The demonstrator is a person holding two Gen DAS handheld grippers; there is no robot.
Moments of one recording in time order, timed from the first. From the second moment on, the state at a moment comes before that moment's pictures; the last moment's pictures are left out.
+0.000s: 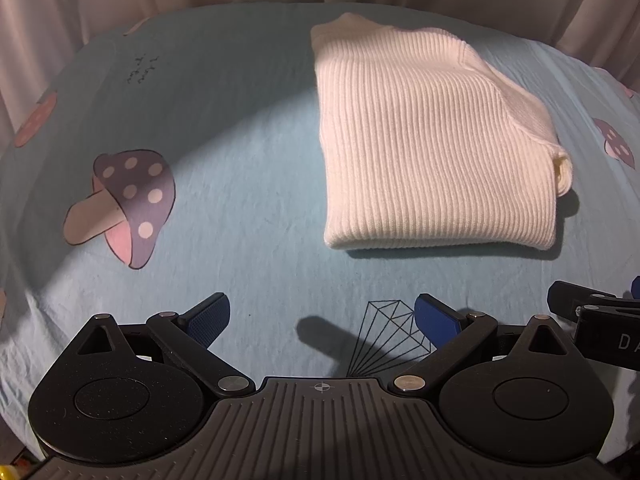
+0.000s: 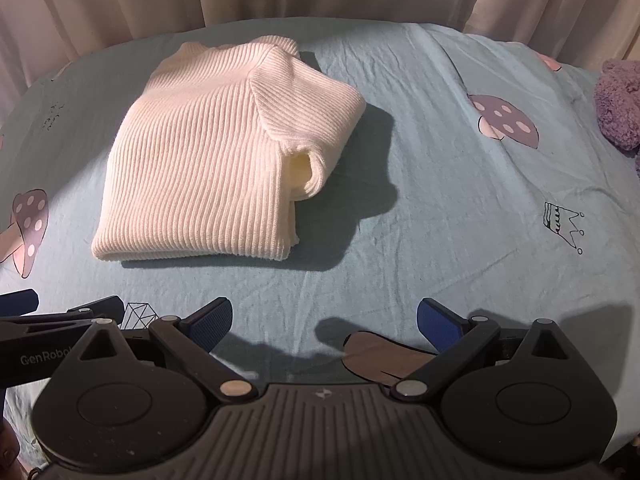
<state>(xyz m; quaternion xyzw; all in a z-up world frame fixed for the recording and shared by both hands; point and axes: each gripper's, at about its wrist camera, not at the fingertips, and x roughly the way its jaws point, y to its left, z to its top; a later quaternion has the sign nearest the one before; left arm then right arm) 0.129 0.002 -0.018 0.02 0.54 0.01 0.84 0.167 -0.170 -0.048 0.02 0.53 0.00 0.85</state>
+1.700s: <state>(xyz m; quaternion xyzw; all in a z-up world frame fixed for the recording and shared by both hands) 0.133 -0.007 -0.023 0.04 0.54 -0.01 0.84 0.170 -0.174 -0.047 0.02 0.52 -0.01 0.85</state>
